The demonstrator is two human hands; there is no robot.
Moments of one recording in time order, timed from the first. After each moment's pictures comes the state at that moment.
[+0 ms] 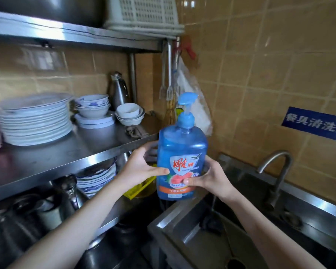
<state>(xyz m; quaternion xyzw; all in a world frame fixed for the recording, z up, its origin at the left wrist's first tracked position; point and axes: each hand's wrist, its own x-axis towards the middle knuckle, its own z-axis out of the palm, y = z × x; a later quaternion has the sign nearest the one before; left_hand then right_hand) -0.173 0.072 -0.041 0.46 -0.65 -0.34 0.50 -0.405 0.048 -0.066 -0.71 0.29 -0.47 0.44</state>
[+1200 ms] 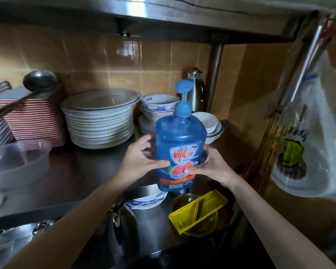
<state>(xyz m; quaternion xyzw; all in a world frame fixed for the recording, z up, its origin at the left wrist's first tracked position) 0.057 -0.066 -0.040 0.61 -0.51 -0.18 0.57 -0.134 -0.196 -0.046 -0.78 0.16 -0.30 0.53</state>
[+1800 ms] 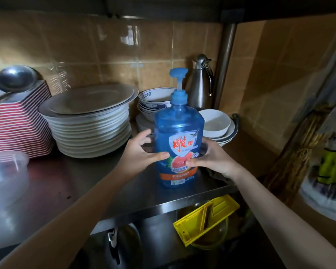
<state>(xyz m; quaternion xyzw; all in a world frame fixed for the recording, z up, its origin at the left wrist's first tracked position) 0.111 -0.153 -0.051 0.66 -0.47 -0.23 0.55 -0.080 -0.293 -0.057 -0.78 0.18 -0.25 0.54</state>
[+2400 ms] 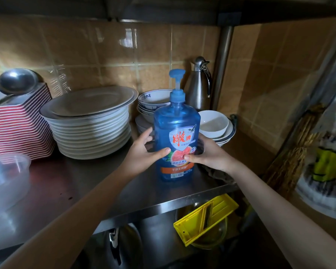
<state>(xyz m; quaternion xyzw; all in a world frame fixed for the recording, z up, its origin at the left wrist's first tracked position) 0.114 -0.165 -0.060 0.64 -0.48 -0.23 0.56 -0.072 -0.300 -0.055 -0.83 0.21 -0.22 0.47</state>
